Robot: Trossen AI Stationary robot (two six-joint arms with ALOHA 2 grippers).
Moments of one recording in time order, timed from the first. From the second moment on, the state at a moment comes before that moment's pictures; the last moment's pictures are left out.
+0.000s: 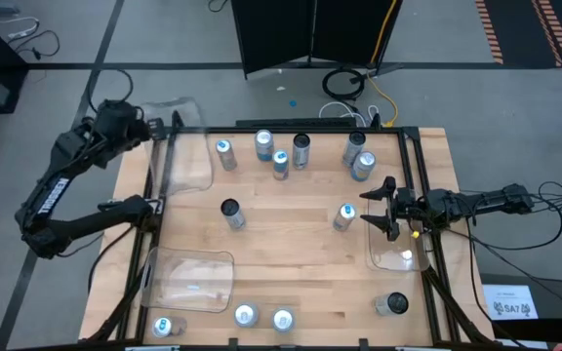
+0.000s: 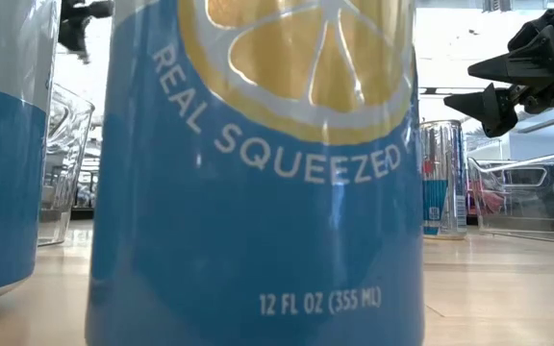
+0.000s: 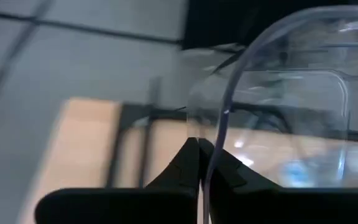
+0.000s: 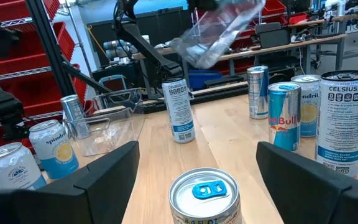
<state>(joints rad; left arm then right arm) 0.86 0.78 1.22 -1.16 -0.39 -0.62 0.18 0.05 0.02 0.06 0.26 0.20</state>
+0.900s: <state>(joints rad) 0.19 1.28 1.41 -0.57 -0.42 -0.74 0.18 0.05 0.02 0.06 0.26 0.20</state>
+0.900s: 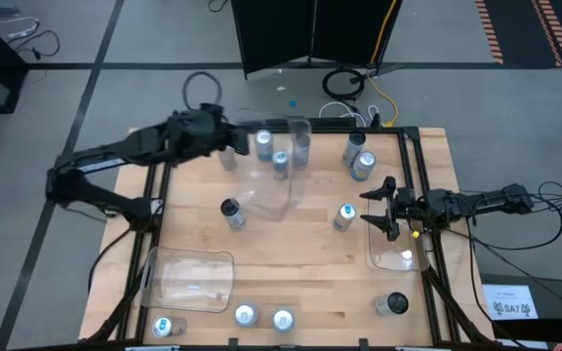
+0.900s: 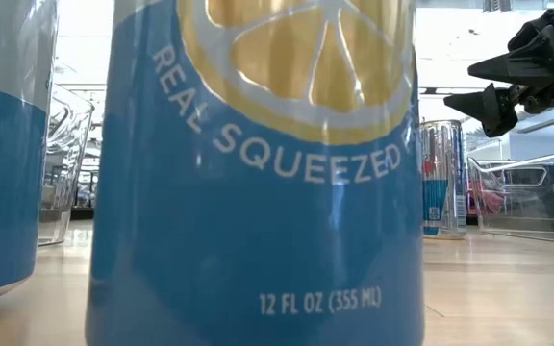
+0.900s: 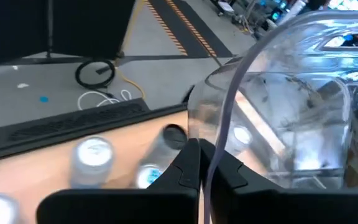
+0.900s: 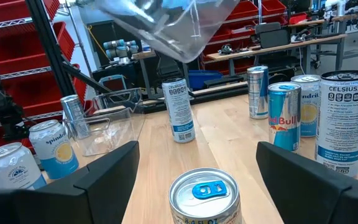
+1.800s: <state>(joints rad) -0.11 1.72 1.81 -1.20 -0.55 -1.50 0.18 0.05 0.02 0.06 0.26 0.20</state>
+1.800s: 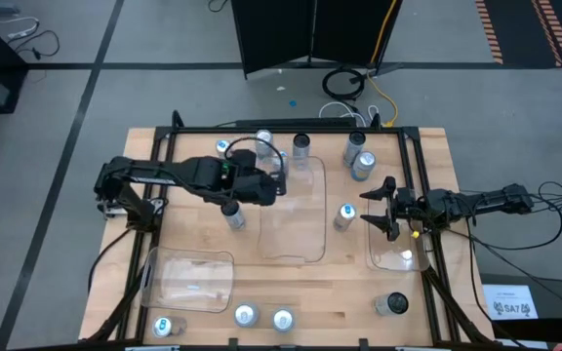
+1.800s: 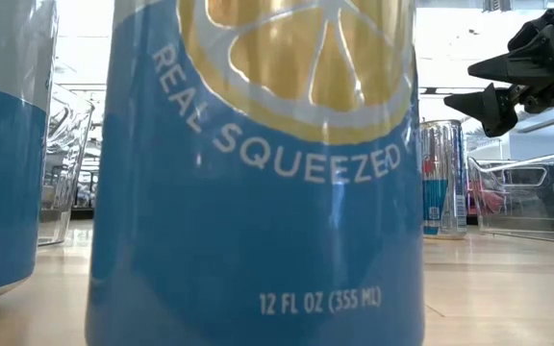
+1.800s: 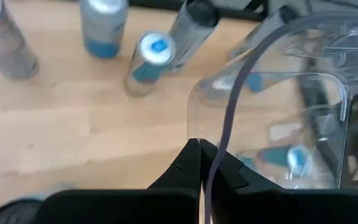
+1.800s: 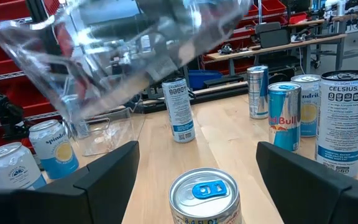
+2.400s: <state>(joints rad) -0.01 1.72 1.40 -0.92 -0.36 -1.57 0.18 0.05 0.02 0.06 0.26 0.20</state>
